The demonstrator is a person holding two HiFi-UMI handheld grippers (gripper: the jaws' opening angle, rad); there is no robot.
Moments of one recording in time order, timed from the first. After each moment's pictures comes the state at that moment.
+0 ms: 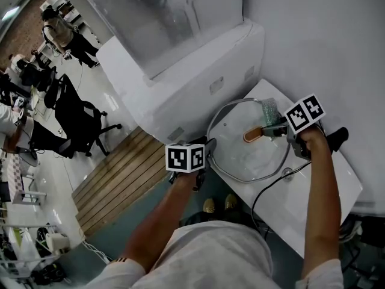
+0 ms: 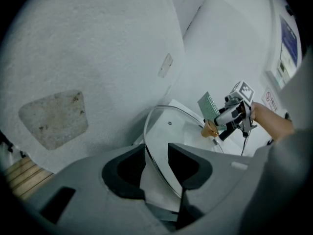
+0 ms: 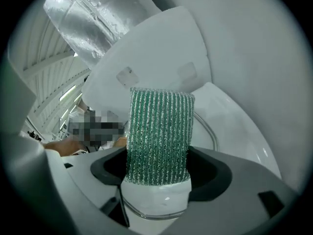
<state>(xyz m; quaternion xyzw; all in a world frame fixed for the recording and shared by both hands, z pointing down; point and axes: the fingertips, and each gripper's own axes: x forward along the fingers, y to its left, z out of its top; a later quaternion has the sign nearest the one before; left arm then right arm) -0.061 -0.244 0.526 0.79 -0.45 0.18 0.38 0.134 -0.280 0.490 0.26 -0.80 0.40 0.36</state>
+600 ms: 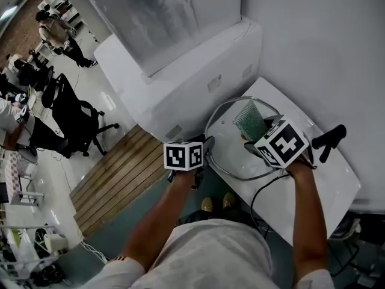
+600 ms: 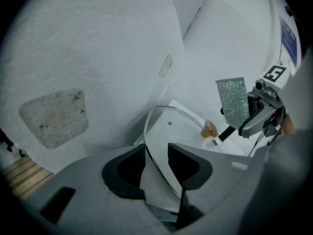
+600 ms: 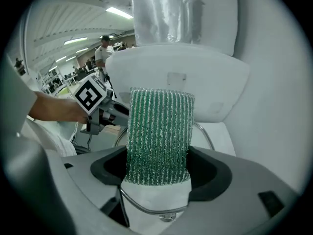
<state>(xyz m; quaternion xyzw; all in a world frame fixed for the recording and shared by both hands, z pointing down) -0.061 -0.243 0.525 0.79 -0.45 0.17 0.38 0.071 -0.228 0.435 0.29 -0.82 0.15 0.48</state>
